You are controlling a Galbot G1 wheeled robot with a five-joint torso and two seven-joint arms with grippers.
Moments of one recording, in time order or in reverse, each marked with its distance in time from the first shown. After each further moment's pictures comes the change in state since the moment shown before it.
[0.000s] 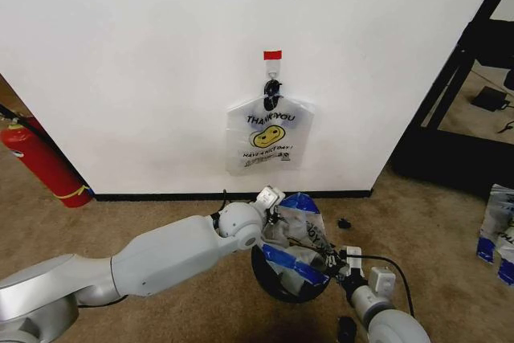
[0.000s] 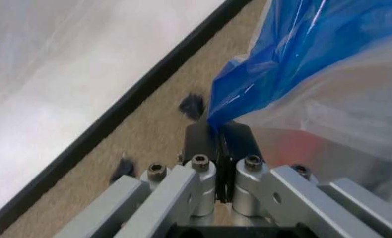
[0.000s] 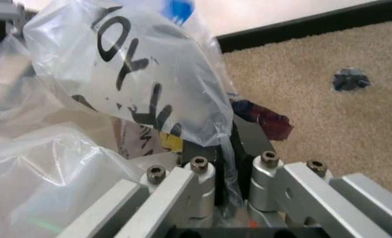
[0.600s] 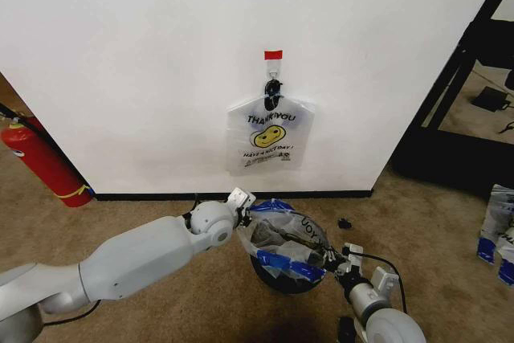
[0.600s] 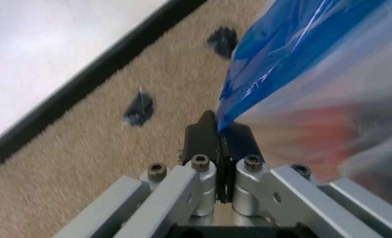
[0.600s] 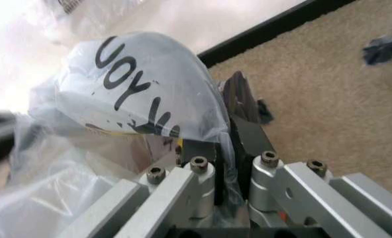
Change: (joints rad) left arm 0.088 0.123 -0.076 0.004 -0.038 0.012 0.047; right arm 0.027 0.070 0.036 -0.049 0.198 0.059 -0.032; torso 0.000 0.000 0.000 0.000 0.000
